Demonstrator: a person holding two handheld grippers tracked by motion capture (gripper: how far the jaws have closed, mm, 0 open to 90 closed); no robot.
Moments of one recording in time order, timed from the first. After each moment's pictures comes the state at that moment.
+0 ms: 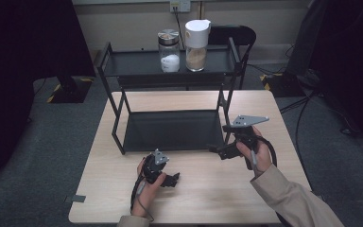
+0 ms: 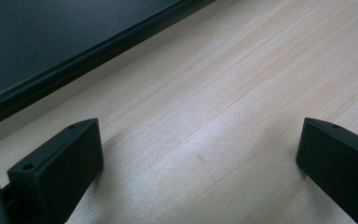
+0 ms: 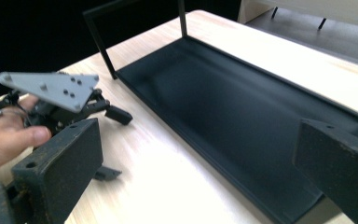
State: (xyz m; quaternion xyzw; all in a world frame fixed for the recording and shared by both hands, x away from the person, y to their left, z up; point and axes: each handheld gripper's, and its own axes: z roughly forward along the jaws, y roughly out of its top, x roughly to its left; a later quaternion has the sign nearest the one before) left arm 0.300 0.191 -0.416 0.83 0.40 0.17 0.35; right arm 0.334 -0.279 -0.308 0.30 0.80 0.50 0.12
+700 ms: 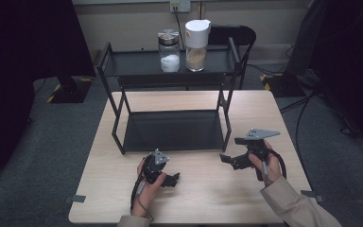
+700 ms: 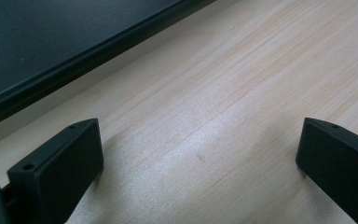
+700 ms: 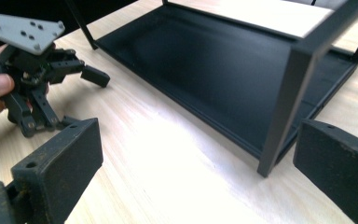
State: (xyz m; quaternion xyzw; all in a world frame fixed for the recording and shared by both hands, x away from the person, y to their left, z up) left arm 0.300 0.191 -0.416 0.83 0.40 0.17 0.35; right arm 0.326 -0.320 -0.358 0.34 0.80 0.49 0.11
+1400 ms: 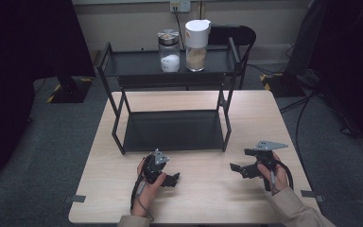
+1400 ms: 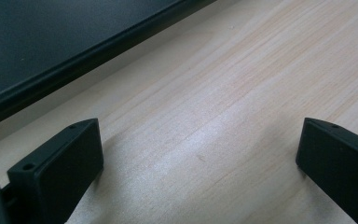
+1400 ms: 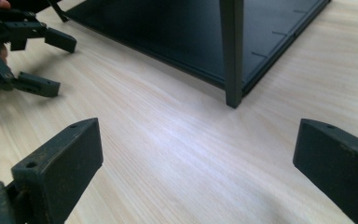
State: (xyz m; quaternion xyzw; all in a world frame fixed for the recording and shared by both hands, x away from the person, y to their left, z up) left arm 0.300 0.191 -0.416 0.83 0.40 0.17 0.35; right arm 0.316 -0.352 -0.404 0.38 0.79 0.47 0.10
